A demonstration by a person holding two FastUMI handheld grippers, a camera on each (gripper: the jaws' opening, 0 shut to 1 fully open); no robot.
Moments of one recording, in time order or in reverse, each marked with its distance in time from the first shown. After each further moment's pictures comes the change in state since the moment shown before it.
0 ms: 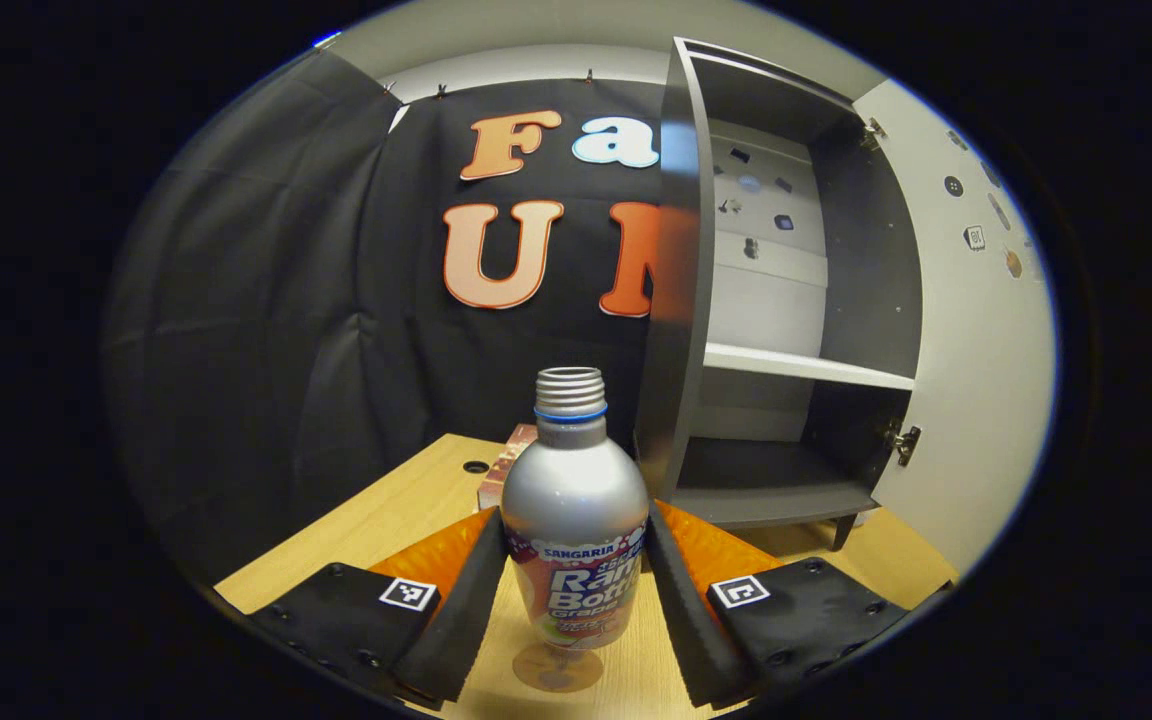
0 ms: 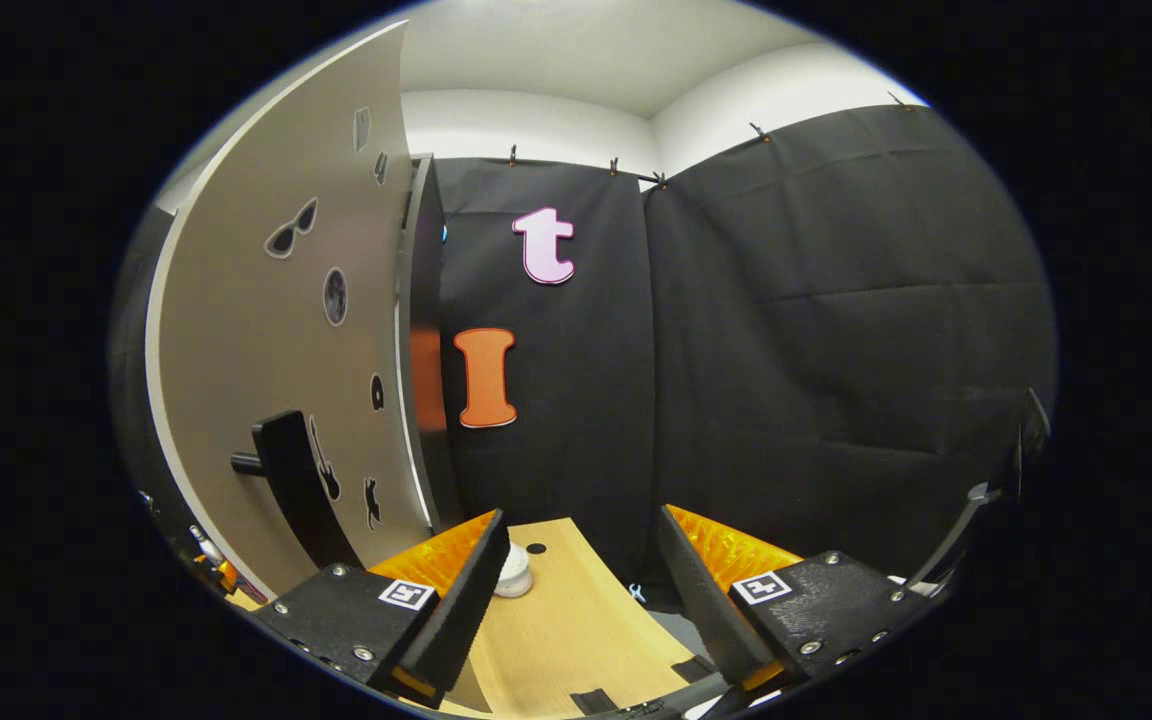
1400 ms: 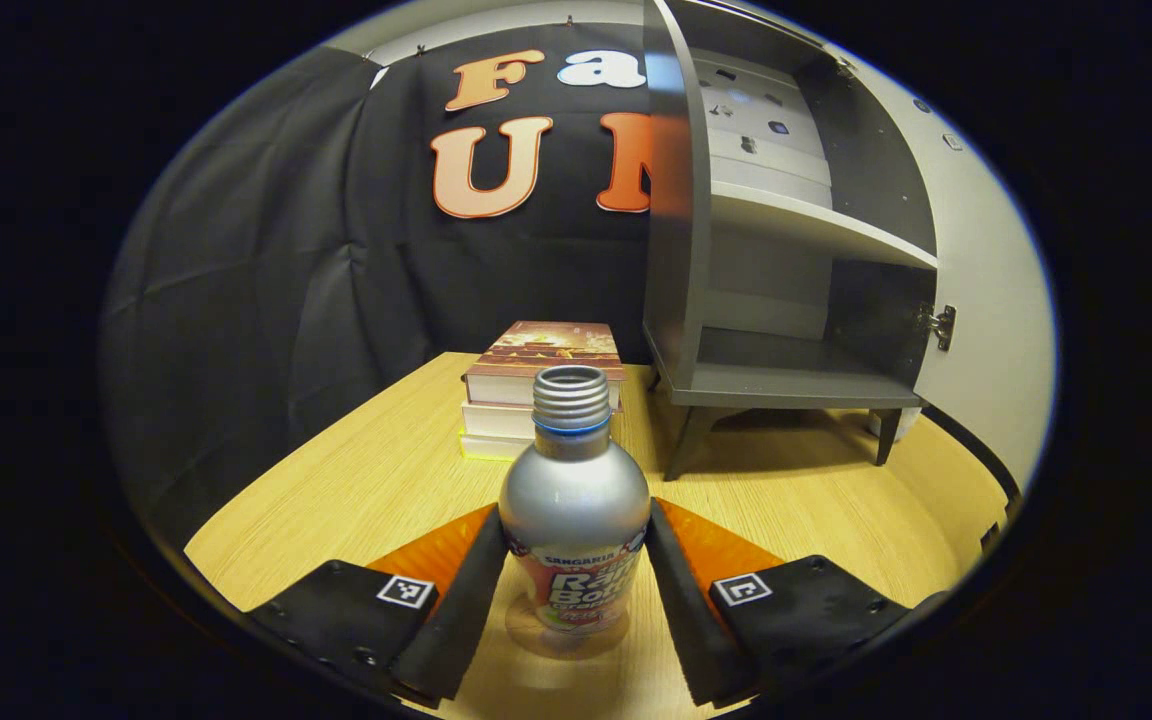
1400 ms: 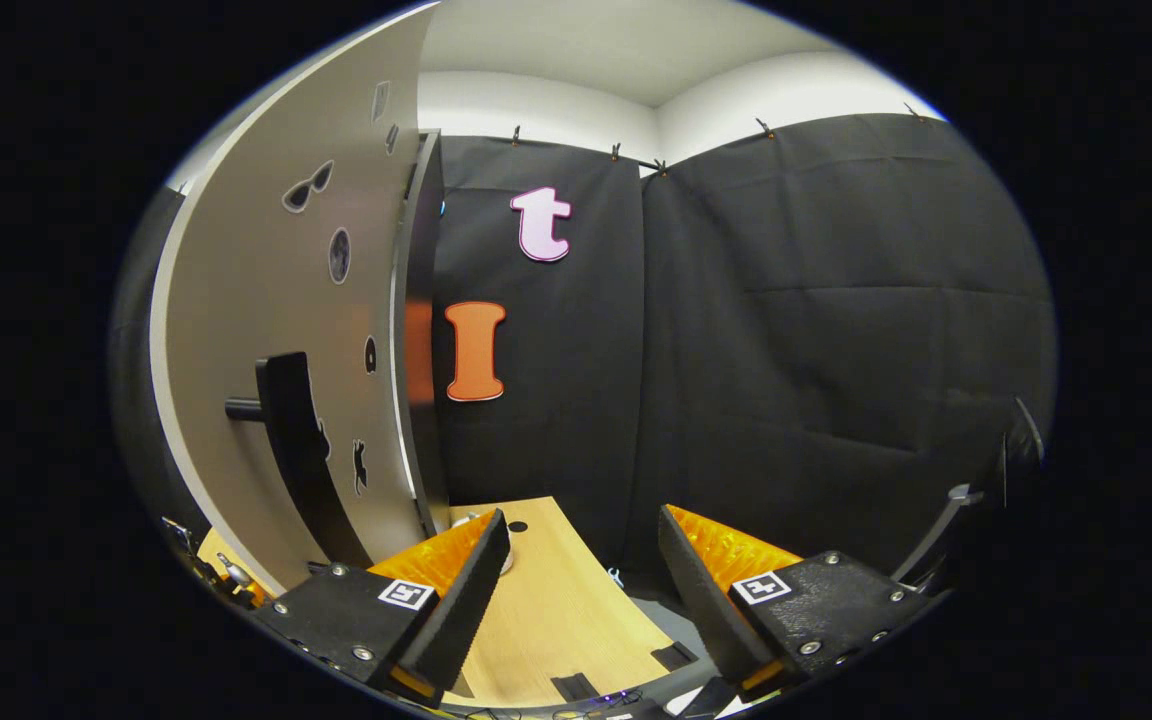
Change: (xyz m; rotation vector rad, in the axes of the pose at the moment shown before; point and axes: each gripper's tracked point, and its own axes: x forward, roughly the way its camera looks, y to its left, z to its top) left arm 0.031 0.006 -0.109 0.084 0.185 0.020; right arm -0.012 -0.006 -0.024 -0.041 0.066 -0.031
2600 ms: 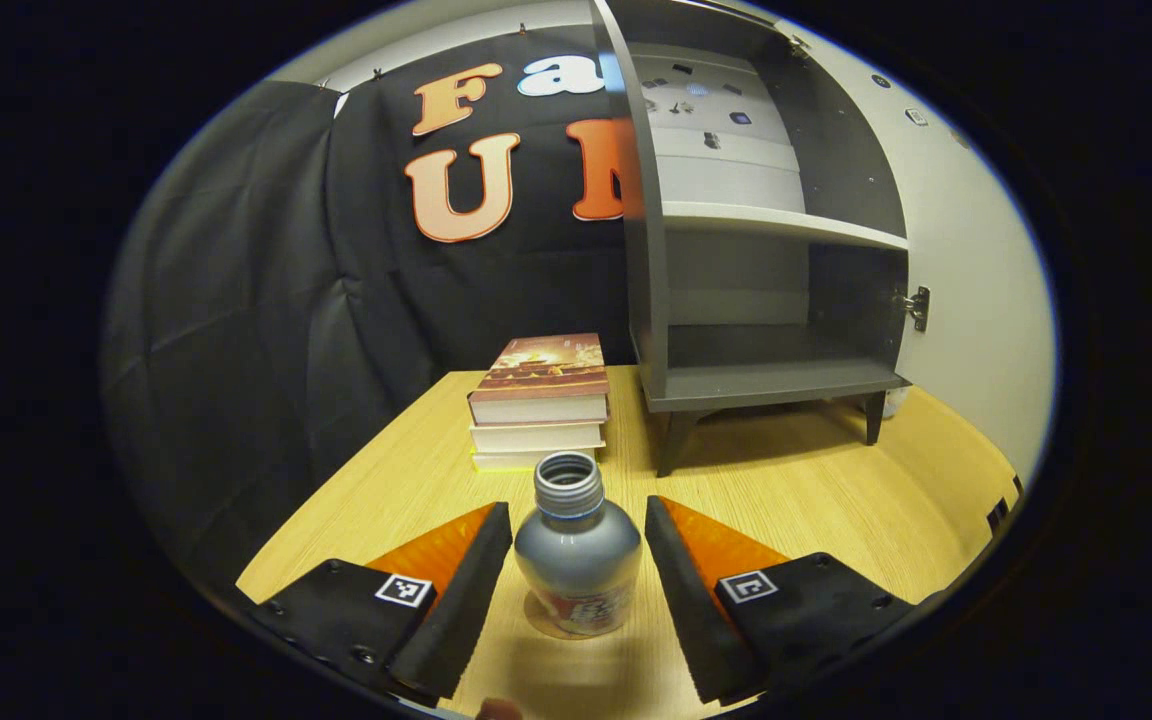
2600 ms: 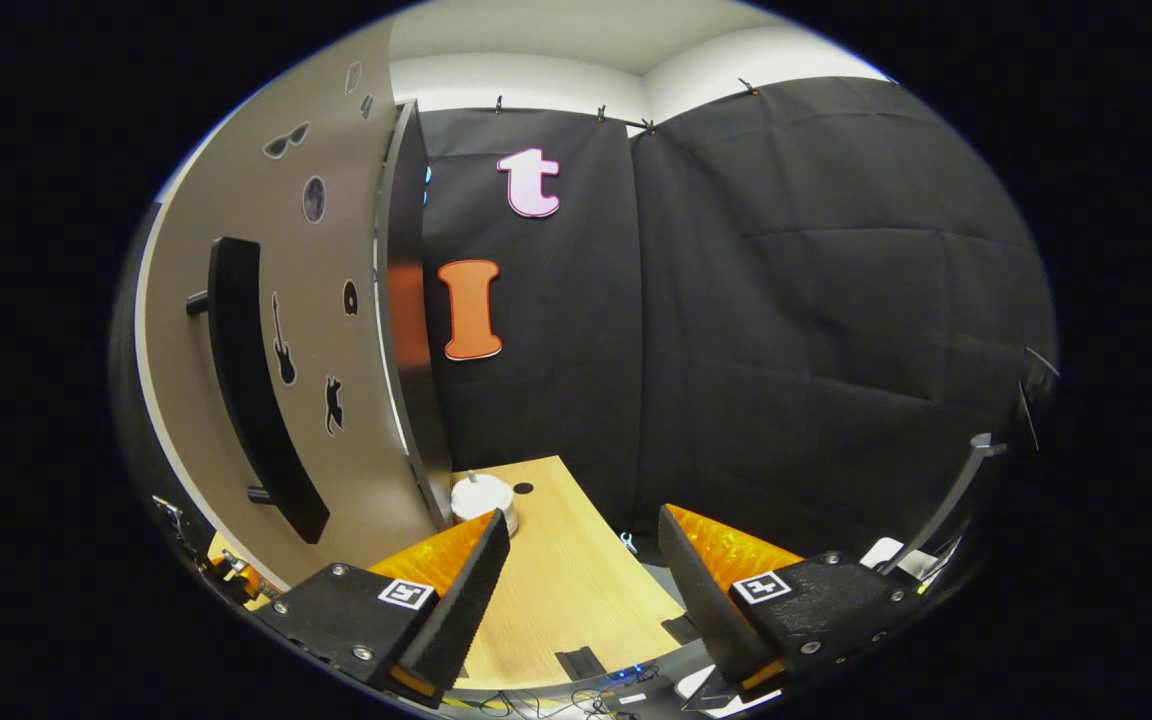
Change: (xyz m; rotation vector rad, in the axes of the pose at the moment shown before) left arm -0.041 -0.014 0.027 0.108 -0.026 0.005; right arm 0.004 -0.021 -0.062 0.054 0.114 0.014
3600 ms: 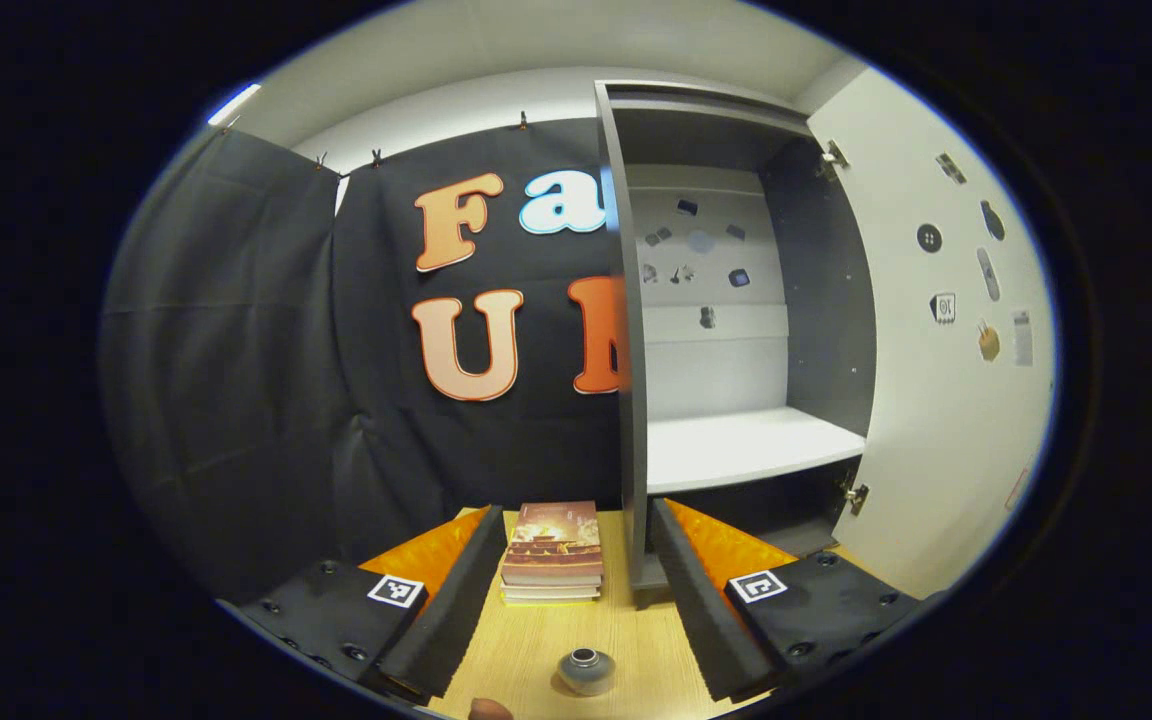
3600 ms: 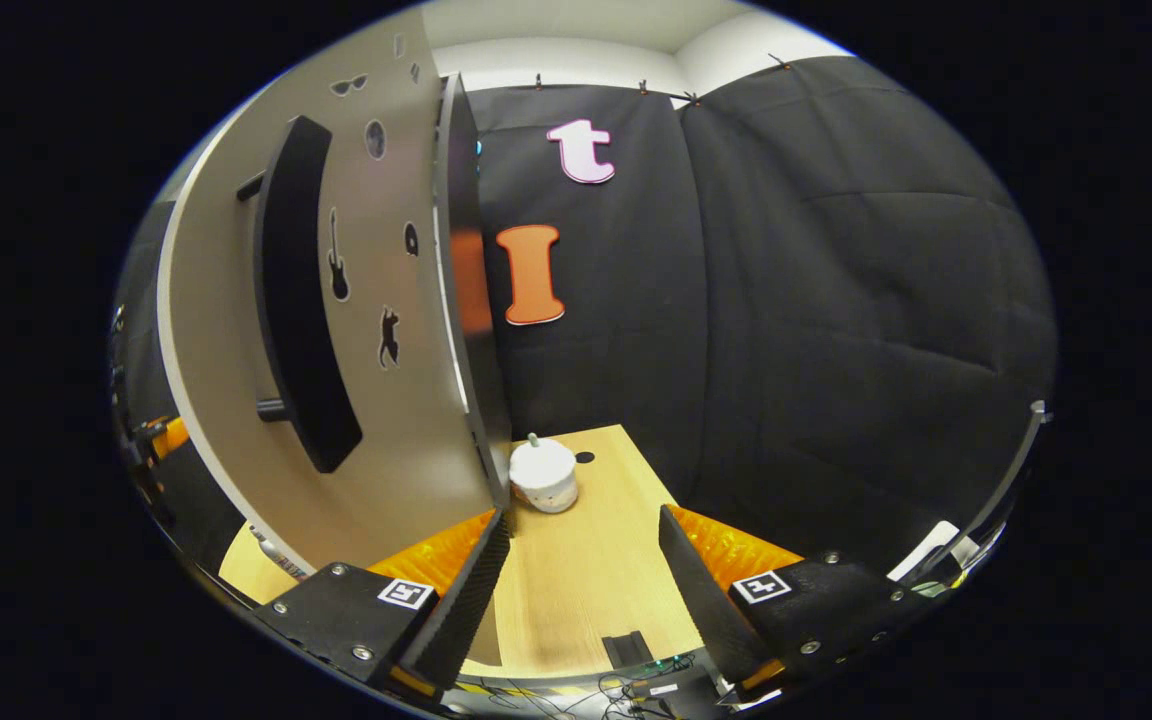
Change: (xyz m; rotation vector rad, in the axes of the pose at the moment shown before) left arm -0.112 0.015 0.278 -0.013 -0.258 -0.019; right arm 0.016 0.059 -0.051 -0.010 0.076 0.209
